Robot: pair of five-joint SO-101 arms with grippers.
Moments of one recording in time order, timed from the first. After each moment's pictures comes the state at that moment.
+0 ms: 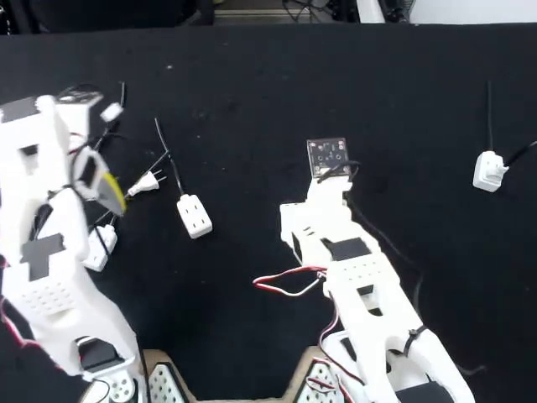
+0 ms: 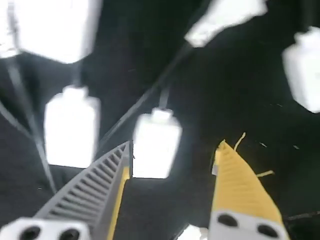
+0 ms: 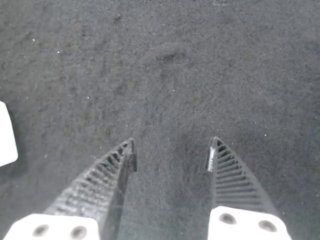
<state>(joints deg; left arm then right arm) -23.9 18.5 -14.0 97.0 -29.1 -13.5 -36.4 72.0 23.3 -8.9</state>
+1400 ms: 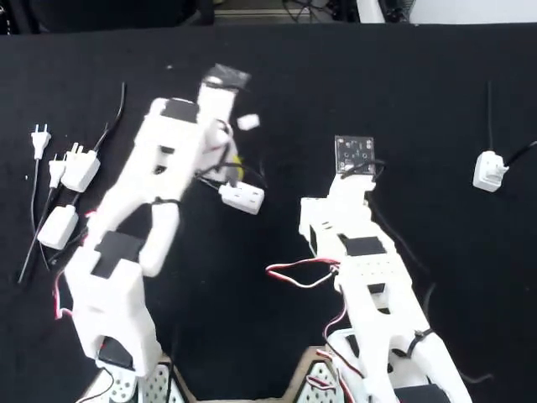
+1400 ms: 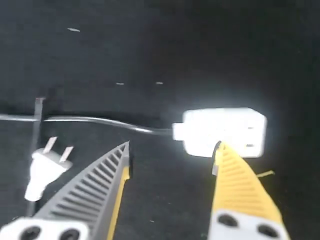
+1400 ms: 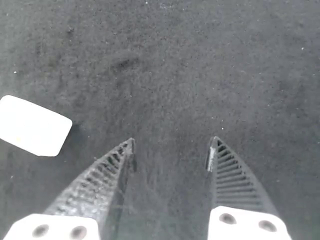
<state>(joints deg) 9.1 18.9 -10.9 73.5 -10.0 -6.1 -36.4 72.0 23.3 -8.9</state>
